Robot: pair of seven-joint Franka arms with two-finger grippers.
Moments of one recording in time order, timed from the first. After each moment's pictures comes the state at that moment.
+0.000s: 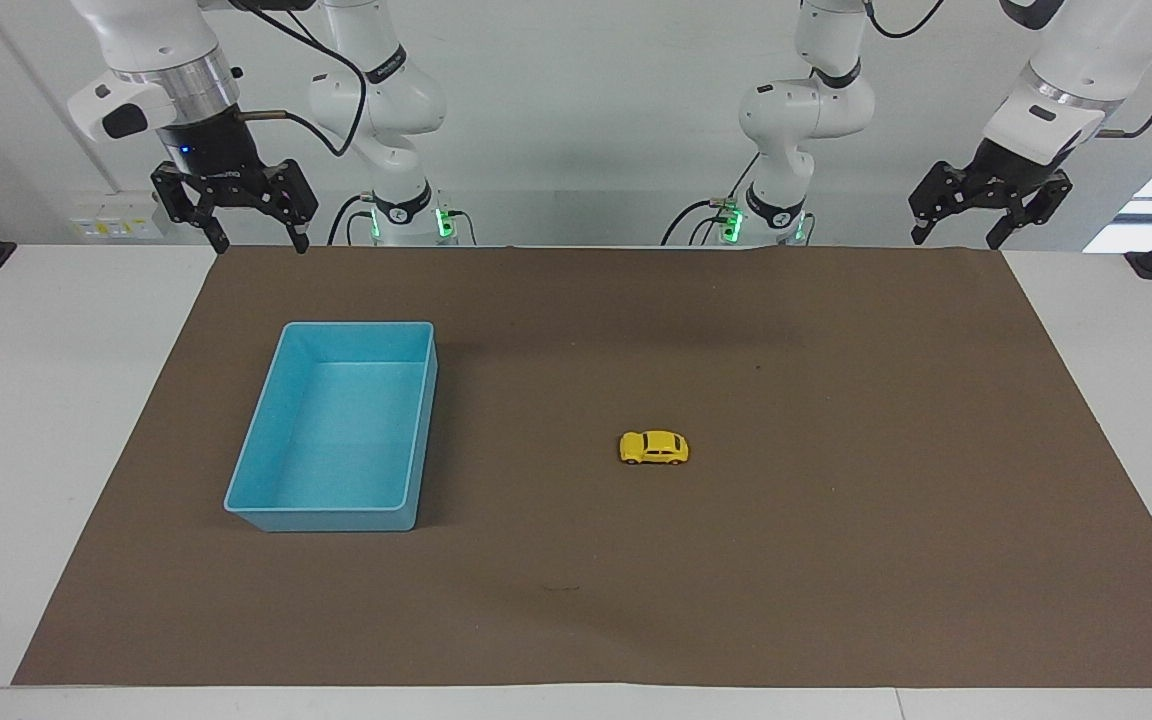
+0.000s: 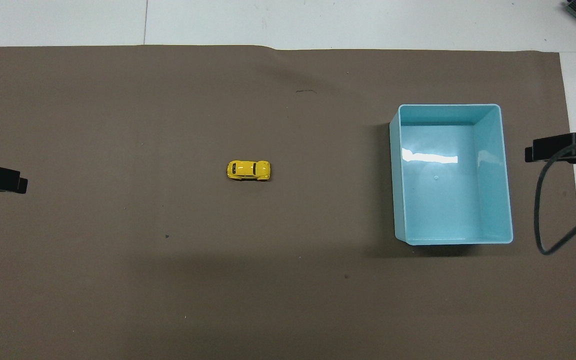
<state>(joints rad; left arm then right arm) 0.05 -0.09 -0.08 -1.60 -0.04 1.50 0.08 -0.05 -0.06 0.04 -1.55 0.04 1.61 0.05</state>
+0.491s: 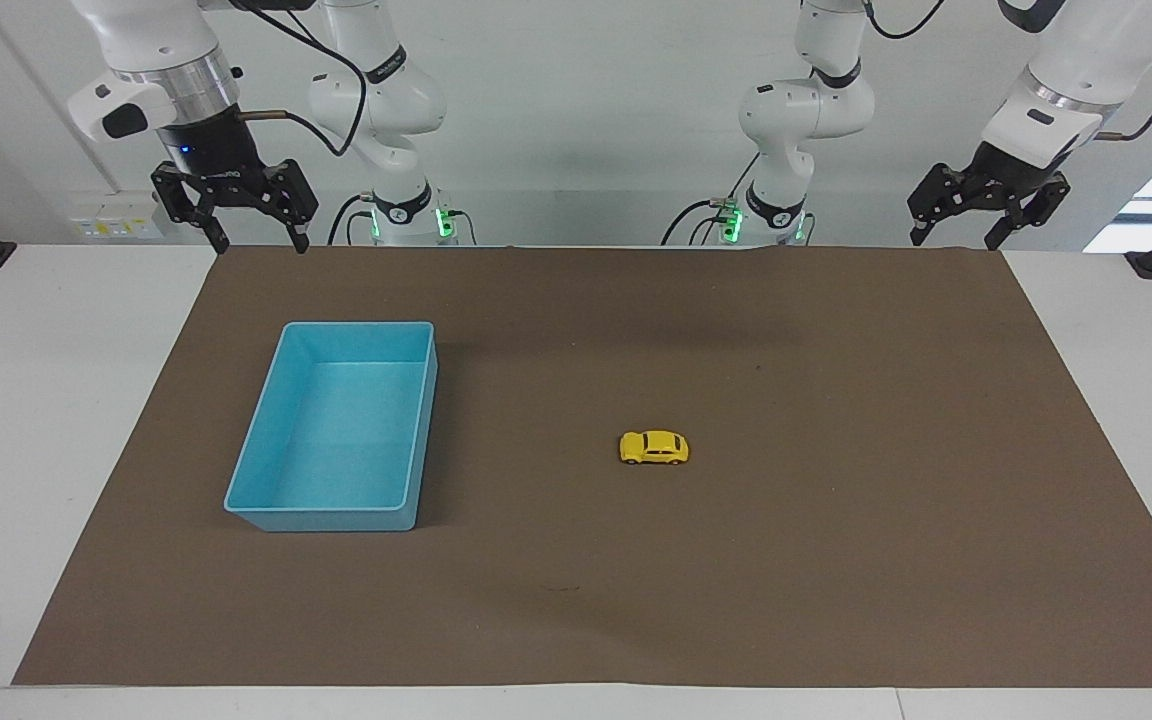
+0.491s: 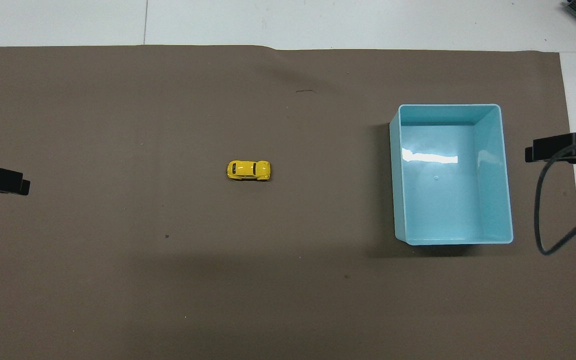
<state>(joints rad) 0.05 -0.09 -0.08 -1.61 -0.04 1.50 0.08 -0.05 -0.06 0.04 -1.55 0.04 1.61 0.05</state>
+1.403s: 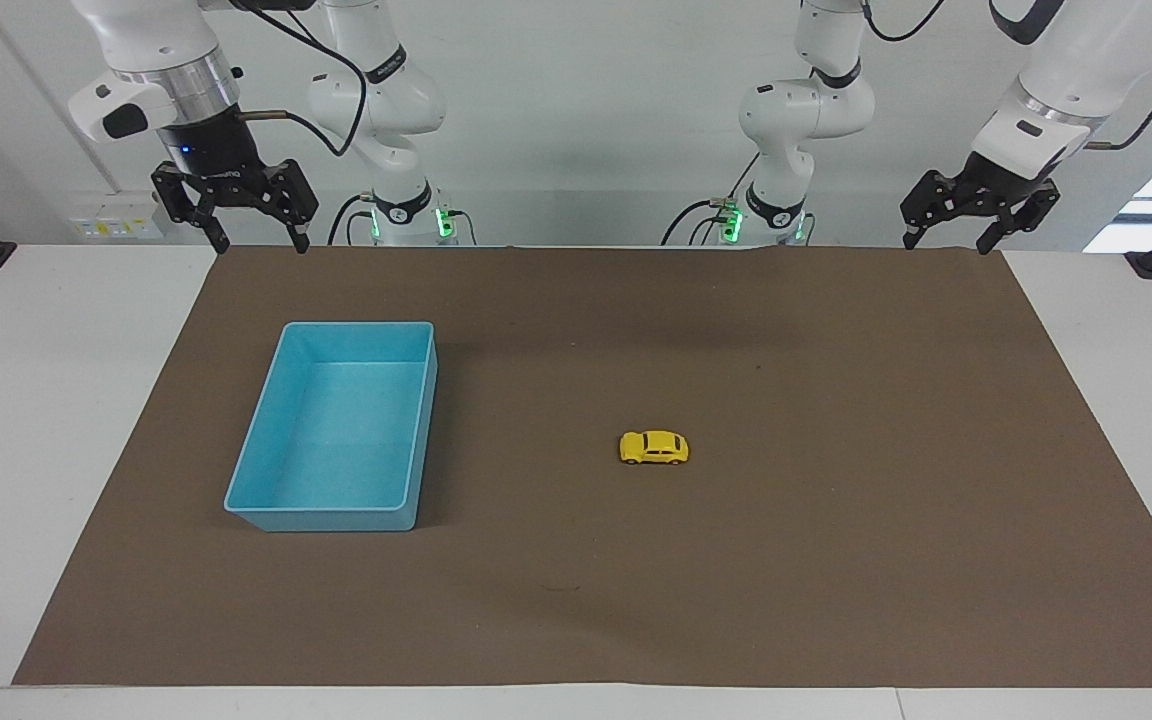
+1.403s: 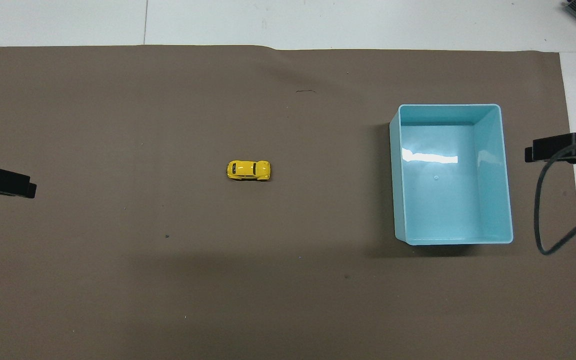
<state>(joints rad) 0.05 -0.09 -0.09 -1.63 -0.04 1.50 0.08 -0.05 -0.06 0.04 -1.55 0.04 1.61 0.05</state>
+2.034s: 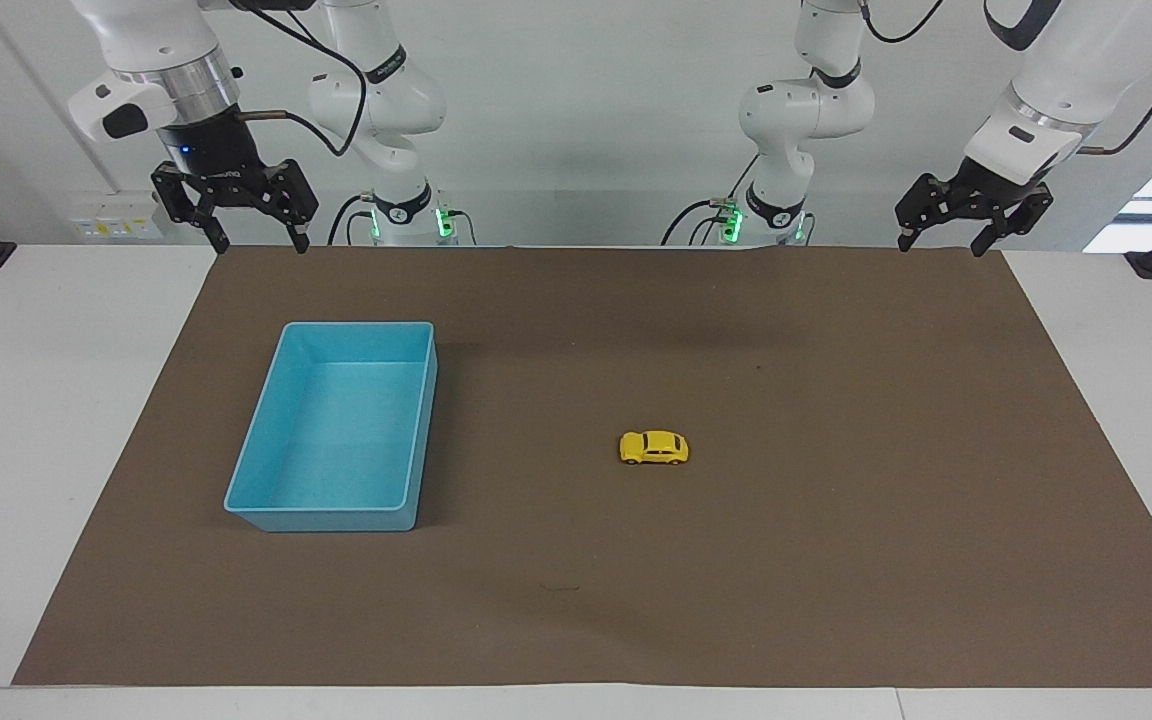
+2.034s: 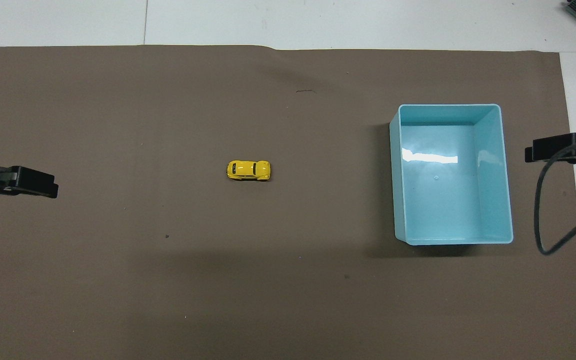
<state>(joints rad) 0.01 -0.09 -0.11 -1.67 -0.04 1.54 -0.02 -0.05 -0.06 0.04 -1.55 0.04 1.61 0.05</state>
